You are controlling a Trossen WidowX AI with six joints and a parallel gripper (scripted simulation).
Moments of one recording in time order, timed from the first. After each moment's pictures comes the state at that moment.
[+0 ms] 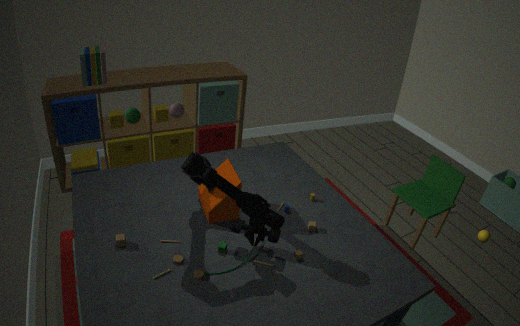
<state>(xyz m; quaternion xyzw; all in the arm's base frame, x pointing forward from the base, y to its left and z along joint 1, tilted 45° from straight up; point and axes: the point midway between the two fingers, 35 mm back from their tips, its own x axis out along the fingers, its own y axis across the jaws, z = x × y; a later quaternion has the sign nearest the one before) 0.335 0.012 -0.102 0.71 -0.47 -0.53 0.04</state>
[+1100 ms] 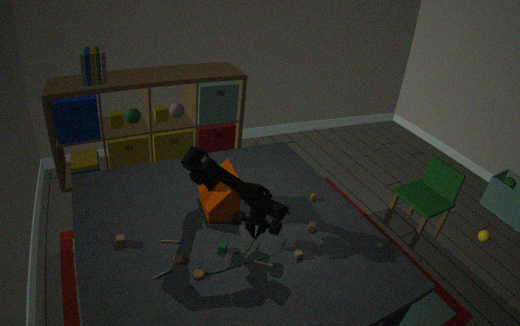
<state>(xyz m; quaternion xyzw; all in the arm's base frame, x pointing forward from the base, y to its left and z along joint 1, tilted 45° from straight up) 0.335 0.042 -0.072 0.71 -0.47 -0.53 0.04</state>
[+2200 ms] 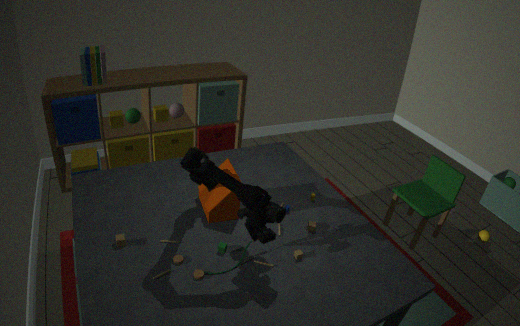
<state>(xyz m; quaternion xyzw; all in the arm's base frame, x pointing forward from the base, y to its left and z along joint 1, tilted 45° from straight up) 0.346 0.037 -0.066 0.67 -0.63 -0.33 -0.22</state>
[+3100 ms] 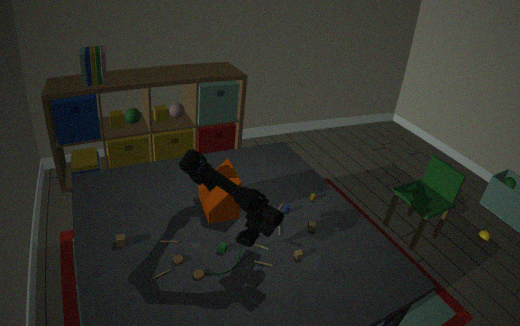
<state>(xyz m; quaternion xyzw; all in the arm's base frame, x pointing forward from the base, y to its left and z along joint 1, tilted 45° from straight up) 0.361 0.028 -0.056 0.49 -0.71 0.01 -0.51</state>
